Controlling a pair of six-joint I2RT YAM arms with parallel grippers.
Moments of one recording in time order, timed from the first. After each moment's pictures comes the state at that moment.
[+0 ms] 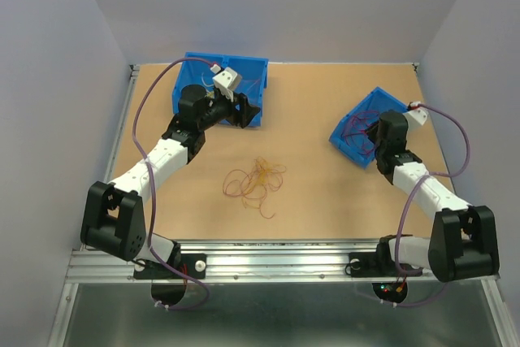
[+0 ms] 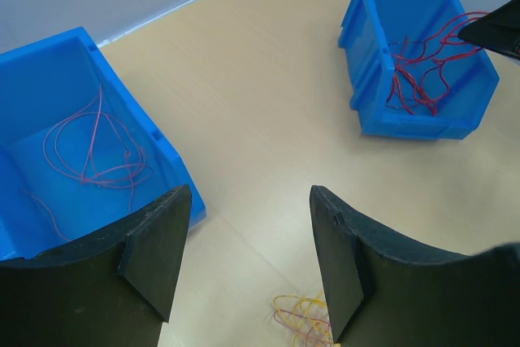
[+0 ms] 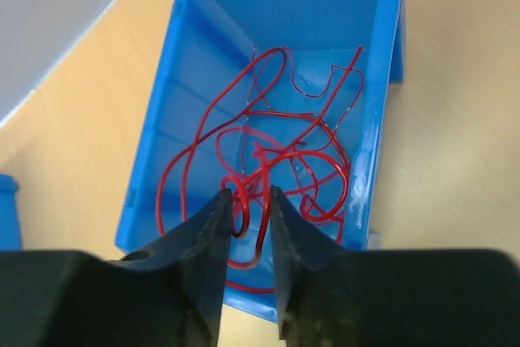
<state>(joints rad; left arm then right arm) -0.38 1.41 0.97 0.29 0.47 -0.06 0.10 1.22 0.68 0.13 0.48 0.69</state>
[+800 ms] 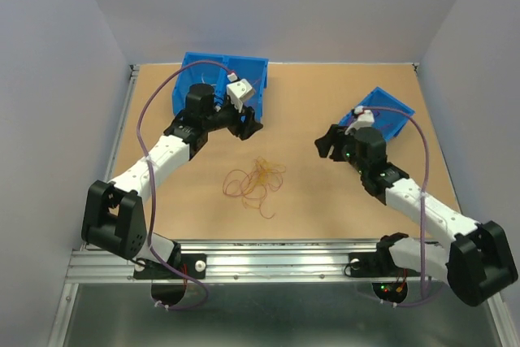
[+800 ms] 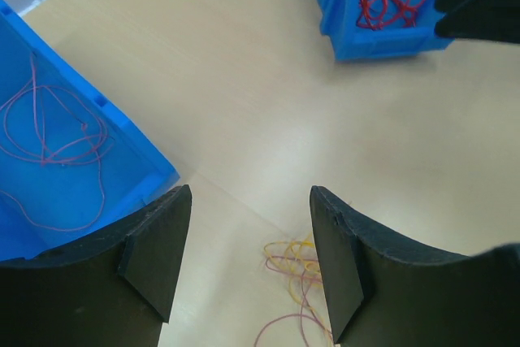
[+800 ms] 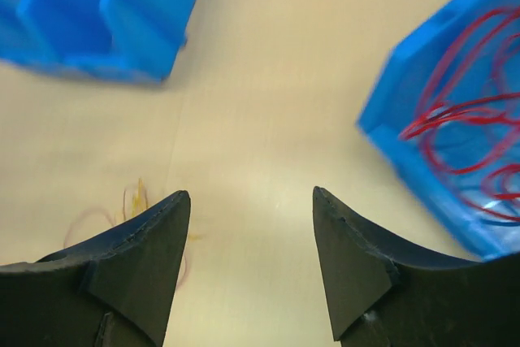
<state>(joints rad) -0.40 1.42 1.04 0.03 0.57 0.14 0.37 1.05 0.60 0.14 0.05 0.47</state>
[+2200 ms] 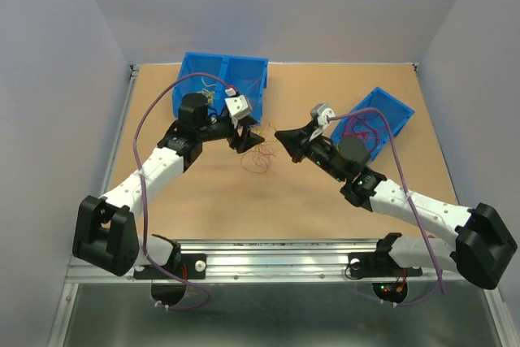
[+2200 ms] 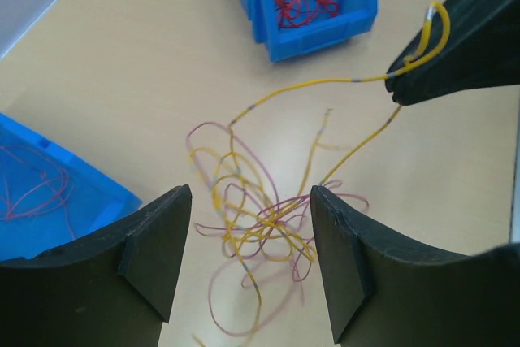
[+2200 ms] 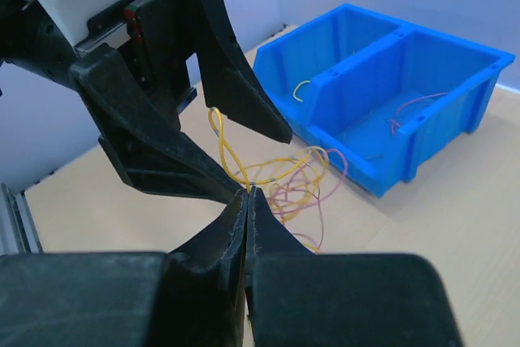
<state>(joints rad) -0.40 1.31 0.92 0.08 0.77 0.24 0.79 1.16 0.67 0.61 -0.03 0.19</state>
